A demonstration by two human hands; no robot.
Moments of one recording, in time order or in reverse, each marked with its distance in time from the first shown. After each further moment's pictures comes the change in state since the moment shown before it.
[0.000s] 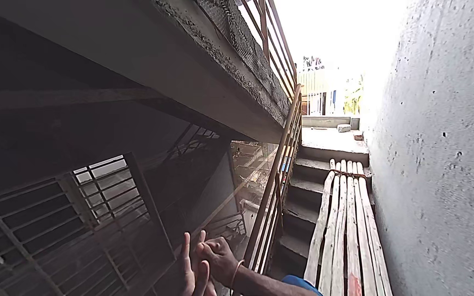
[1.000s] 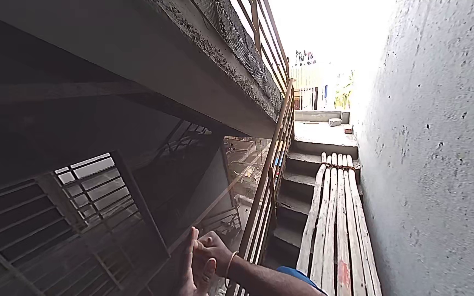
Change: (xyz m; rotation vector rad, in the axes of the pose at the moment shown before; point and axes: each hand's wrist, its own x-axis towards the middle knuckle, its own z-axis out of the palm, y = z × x) left_hand -0.002 0.019 0.001 0.581 -0.101 -0.054; right_hand 0.002 -0.002 -0.009 0.169 -0.053 0.129
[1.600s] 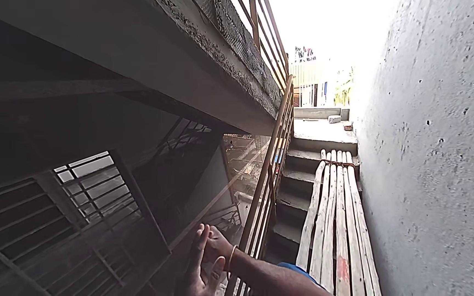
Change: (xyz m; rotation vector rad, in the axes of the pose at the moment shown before) left_hand 0.001 -0.007 0.017 0.103 0.053 0.180; right_hand -0.011 -0.098 0.031 -0.020 0.191 0.174
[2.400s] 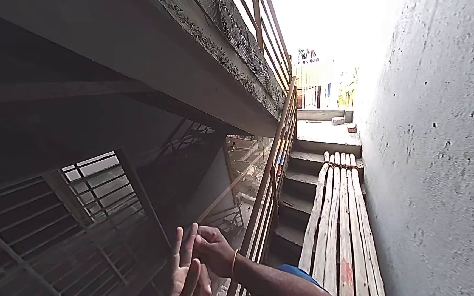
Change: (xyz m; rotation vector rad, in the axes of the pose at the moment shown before) left_hand 0.001 0.005 -0.011 -0.870 0.114 -0.101; right_hand -0.016 -0.035 0.021 0.150 0.019 0.013
